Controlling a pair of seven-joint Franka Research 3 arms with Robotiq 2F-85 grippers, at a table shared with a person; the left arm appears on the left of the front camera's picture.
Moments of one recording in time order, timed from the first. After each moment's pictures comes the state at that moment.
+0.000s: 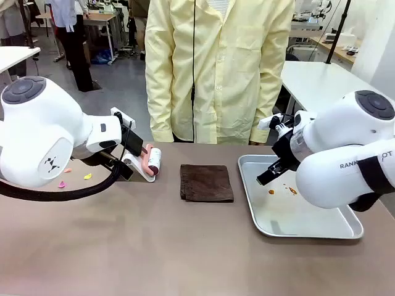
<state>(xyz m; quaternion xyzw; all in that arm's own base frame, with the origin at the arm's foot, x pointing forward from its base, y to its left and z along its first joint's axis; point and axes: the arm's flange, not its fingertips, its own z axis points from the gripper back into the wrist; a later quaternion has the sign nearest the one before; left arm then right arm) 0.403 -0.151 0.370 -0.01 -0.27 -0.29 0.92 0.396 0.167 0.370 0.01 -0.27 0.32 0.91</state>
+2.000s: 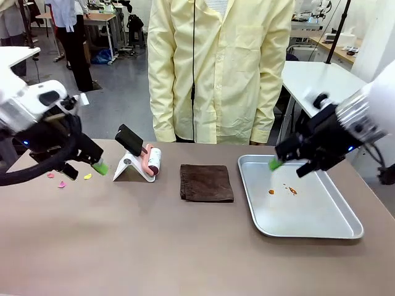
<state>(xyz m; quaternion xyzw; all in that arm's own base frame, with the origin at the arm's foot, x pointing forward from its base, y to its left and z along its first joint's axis) 0.341 -0.082 0.456 -0.25 -0.10 -0.11 0.96 0.322 0.136 0.485 0.25 -0.15 0.05 0.95</state>
